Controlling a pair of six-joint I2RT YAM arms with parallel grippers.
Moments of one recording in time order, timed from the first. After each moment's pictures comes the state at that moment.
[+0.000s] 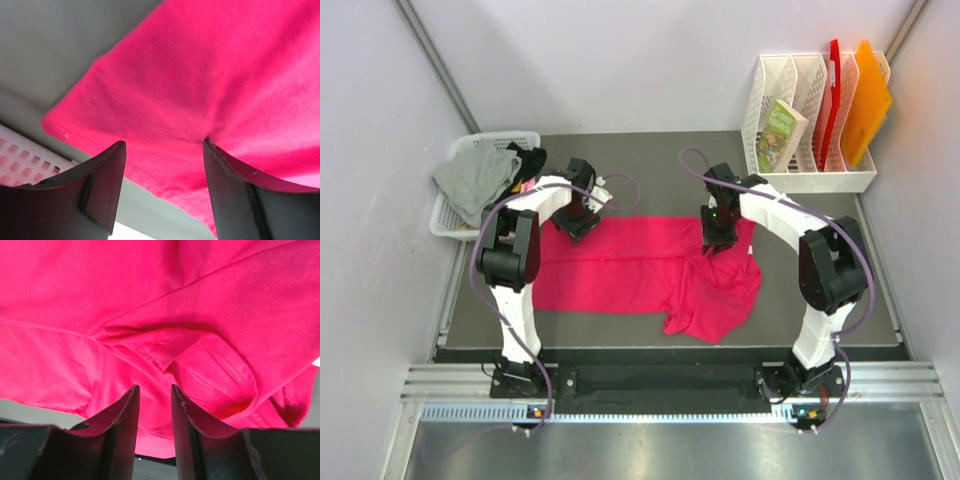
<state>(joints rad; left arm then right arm) -0.23 2.05 1.52 -0.84 -0.13 0.54 0.46 1.82 1.39 -0.87 -0.10 0.44</state>
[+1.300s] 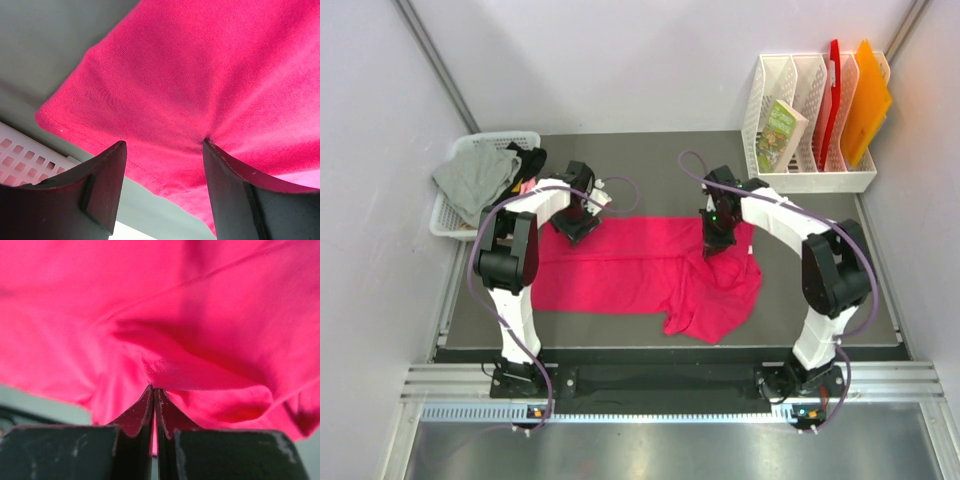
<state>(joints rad) -0.23 2.02 1.47 -0.82 -0.14 0.55 0.46 1.83 1.35 -0.83 -0.16 0.42</state>
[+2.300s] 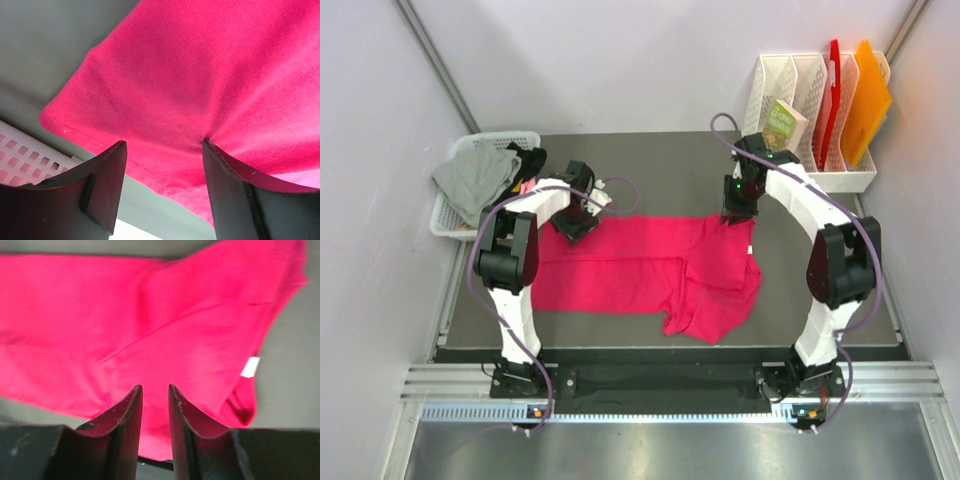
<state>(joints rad) -0.22 2.02 1.47 -0.82 -0.15 0.57 0.30 1.81 1.57 -0.93 -0.16 0.38</state>
